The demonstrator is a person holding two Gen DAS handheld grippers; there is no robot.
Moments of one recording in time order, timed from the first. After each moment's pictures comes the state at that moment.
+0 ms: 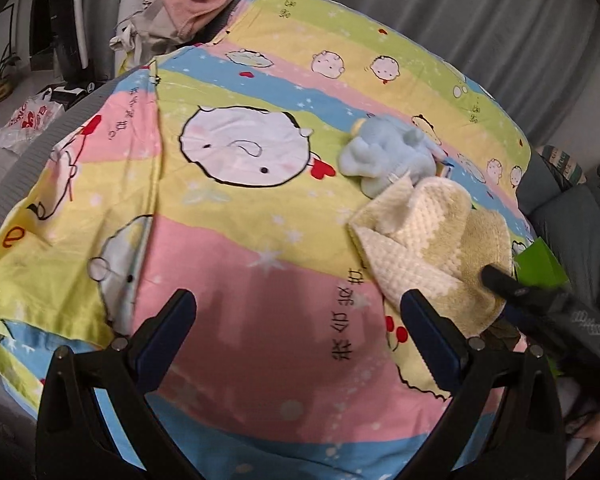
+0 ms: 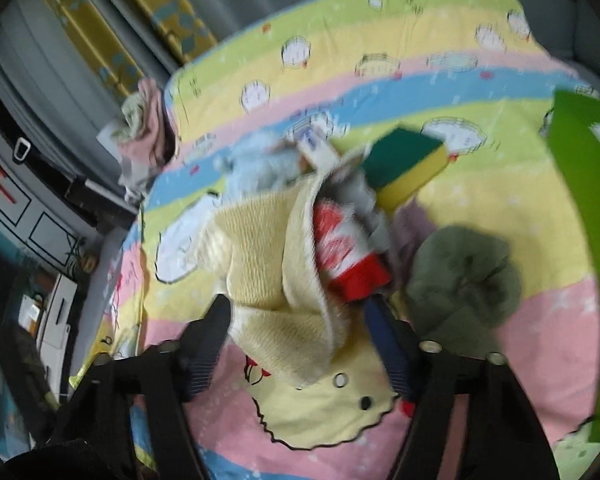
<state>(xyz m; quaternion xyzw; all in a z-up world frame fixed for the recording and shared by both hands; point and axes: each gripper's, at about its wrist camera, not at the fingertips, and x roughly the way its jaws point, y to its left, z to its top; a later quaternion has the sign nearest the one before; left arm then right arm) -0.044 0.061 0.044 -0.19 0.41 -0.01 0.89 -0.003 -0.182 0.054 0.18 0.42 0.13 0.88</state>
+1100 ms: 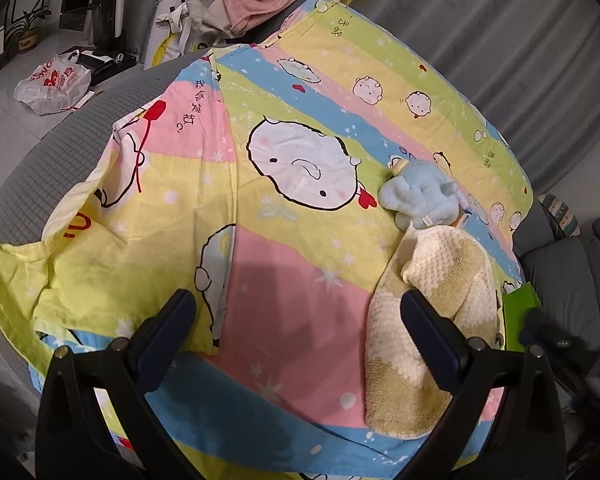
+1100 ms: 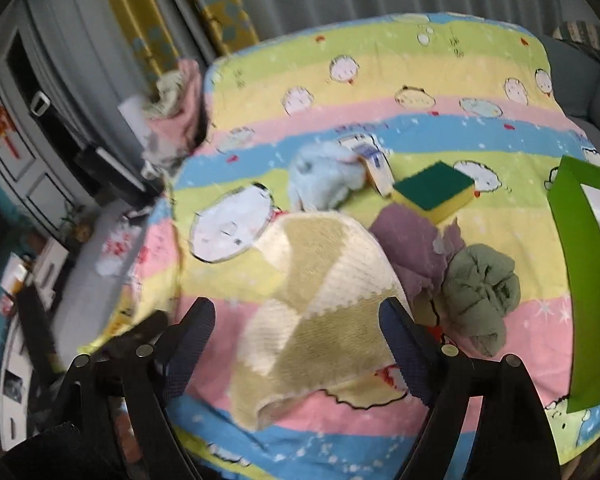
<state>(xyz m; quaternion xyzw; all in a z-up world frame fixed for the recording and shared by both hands) -0.062 0.127 0.052 -0.26 0.40 0.01 0.88 -0.038 -0.127 0.105 0.10 0.41 0.14 0.90</state>
